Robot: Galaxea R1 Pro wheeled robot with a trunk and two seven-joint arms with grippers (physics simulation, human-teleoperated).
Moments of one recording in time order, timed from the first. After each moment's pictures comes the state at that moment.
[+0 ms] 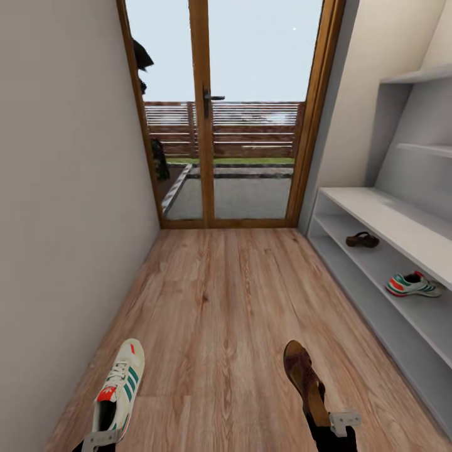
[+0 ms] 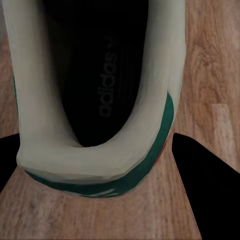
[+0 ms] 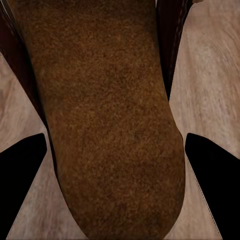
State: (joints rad) left arm -0.25 0.10 0.42 -0.33 -0.21 -0.44 -0.17; right arm -0.39 -0.09 -0.35 -0.14 0.27 -0.54 0.21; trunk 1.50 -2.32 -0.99
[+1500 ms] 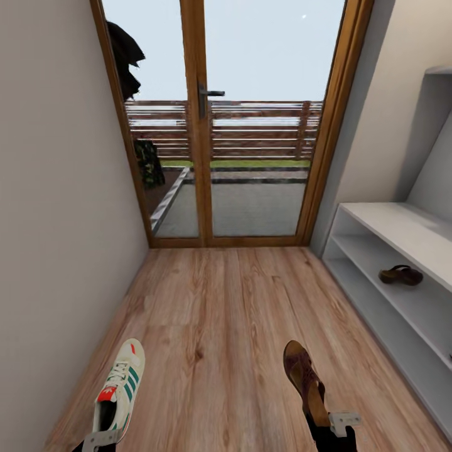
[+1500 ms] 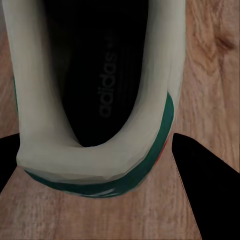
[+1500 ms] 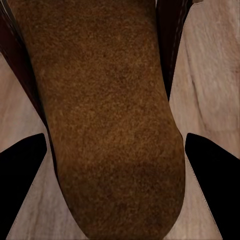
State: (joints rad) left arm -0.25 0.10 0.42 -0.33 -0.21 -0.44 -0.17; right arm -0.39 -0.09 -0.35 -0.14 0.27 -0.54 0.21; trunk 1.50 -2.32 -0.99
